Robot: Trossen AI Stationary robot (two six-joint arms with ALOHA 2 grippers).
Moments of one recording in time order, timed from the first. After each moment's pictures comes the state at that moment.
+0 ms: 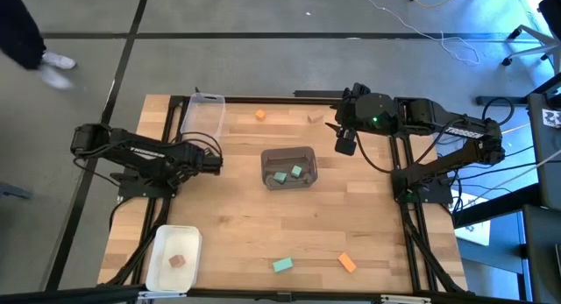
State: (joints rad) left arm 0.08 1.22 0.50 -1.01 -0.28 -2.23; right arm -0.06 1.29 1.55 -0.93 0.43 -0.17
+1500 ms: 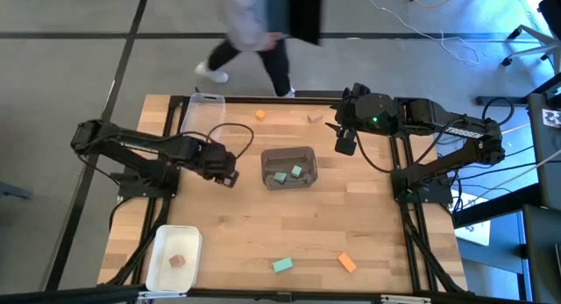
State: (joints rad) left arm -0.08 1.23 0.92 -0.99 -0.12 -1.25; right arm -0.06 1.29 1.55 -0.93 0.43 -0.16
